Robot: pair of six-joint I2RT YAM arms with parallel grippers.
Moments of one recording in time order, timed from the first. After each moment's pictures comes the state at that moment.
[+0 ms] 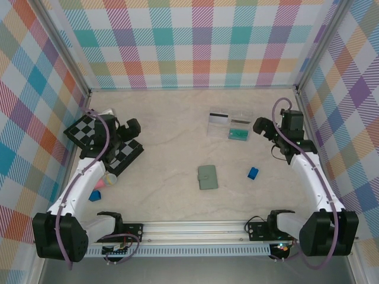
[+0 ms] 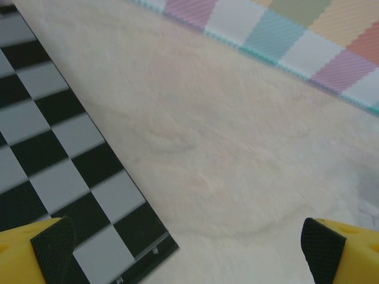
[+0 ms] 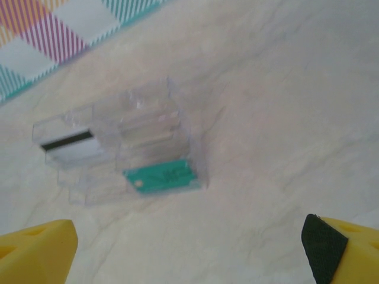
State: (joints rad) left arm -0.10 1.12 0.88 -0.38 -0.06 -0.48; right arm 0.03 1.14 0.93 -0.52 -0.10 0.47
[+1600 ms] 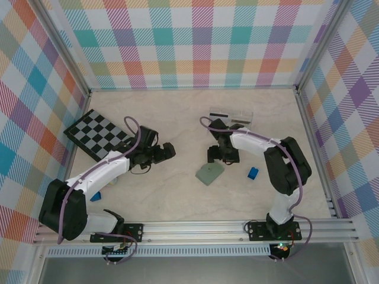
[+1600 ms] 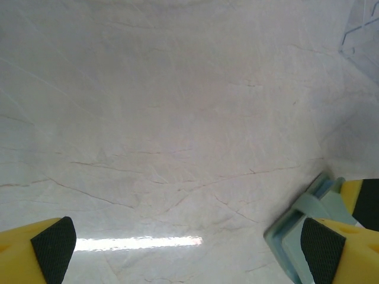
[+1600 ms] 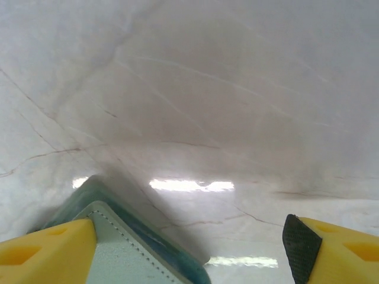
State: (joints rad) left arm -0.49 1.34 0.86 -0.53 0.09 -0.79; right arm 0.58 1.81 1.19 -0.82 0.00 0.55
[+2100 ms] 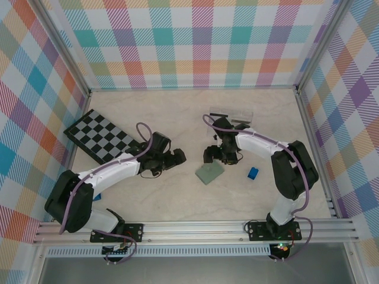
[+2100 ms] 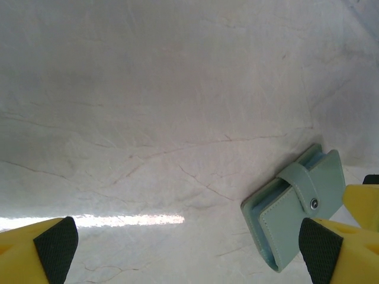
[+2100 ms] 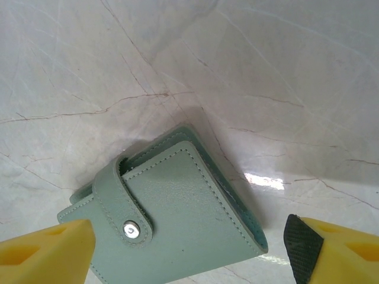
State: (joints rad) left arm -0.62 1.41 0.83 -0.44 0.11 -0.95; right arm 0.56 1.75 1.17 -0.80 -0.21 0.50
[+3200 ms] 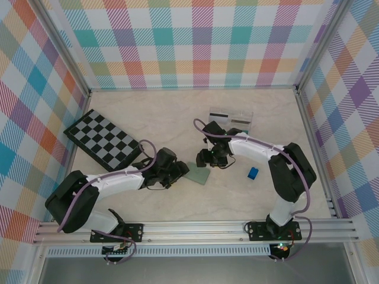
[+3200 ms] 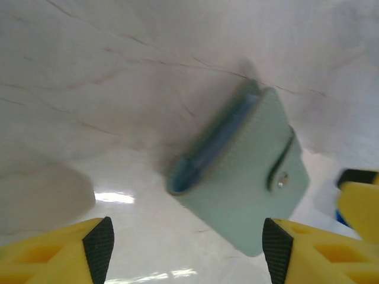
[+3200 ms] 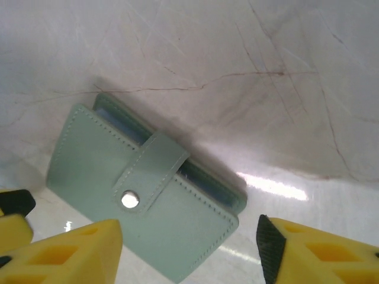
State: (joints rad) left arm -0.76 1.41 0.63 -0.13 0.13 -1.31; right arm 0.68 1.76 1.17 -0.72 -0.23 0.54
